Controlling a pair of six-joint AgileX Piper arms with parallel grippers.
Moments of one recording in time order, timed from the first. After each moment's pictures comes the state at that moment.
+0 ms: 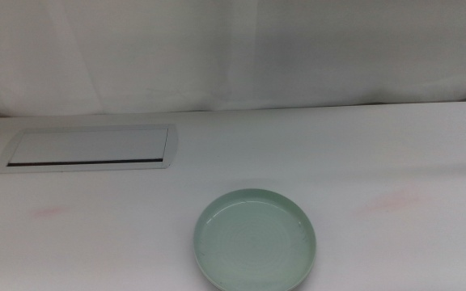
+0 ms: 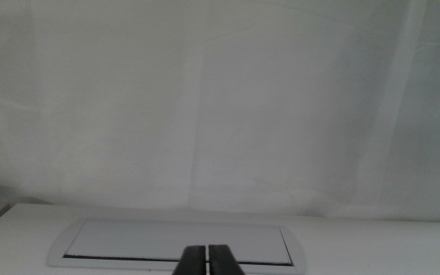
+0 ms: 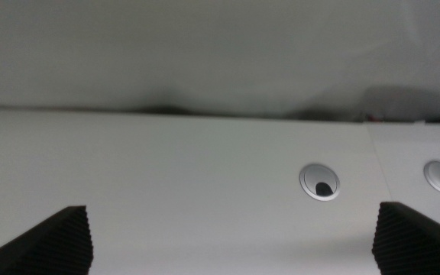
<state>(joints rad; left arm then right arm) 0.00 0.01 0.00 0.21 0.10 -0.31 0.22 1.21 -1.10 -0.44 0.63 0.33</state>
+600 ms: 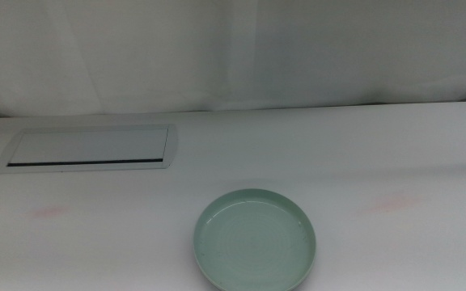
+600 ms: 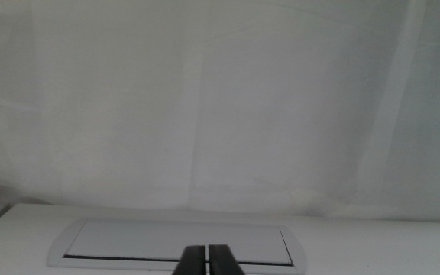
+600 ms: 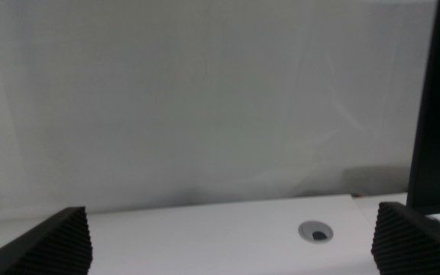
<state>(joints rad) 0.00 0.01 0.00 0.21 0.10 -0.31 0.22 0.19 -0.47 -0.45 0.48 0.42</state>
